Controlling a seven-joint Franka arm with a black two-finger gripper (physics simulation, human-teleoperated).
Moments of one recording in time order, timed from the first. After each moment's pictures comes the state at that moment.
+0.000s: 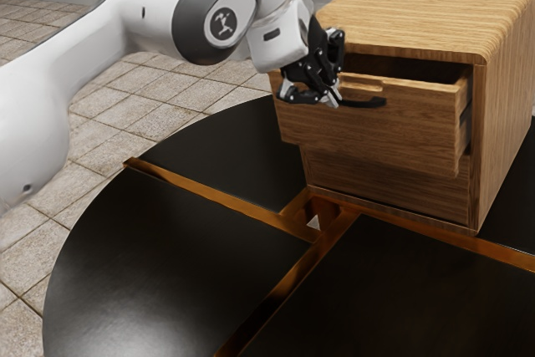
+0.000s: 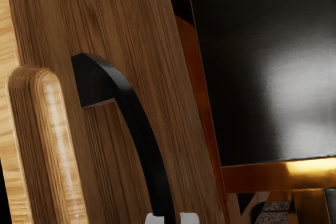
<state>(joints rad) -0.16 0.27 0.04 -1.20 -0.02 1.91 1.63</state>
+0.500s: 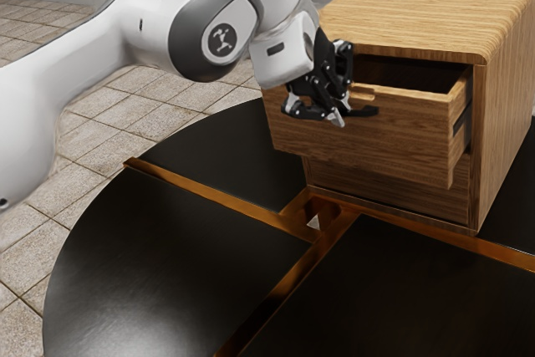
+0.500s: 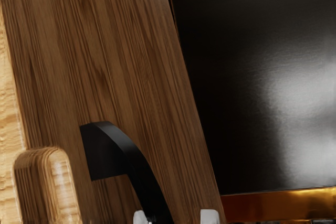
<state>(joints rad) -0.22 0.18 0.05 -1.33 -0.02 1.96 1.61</state>
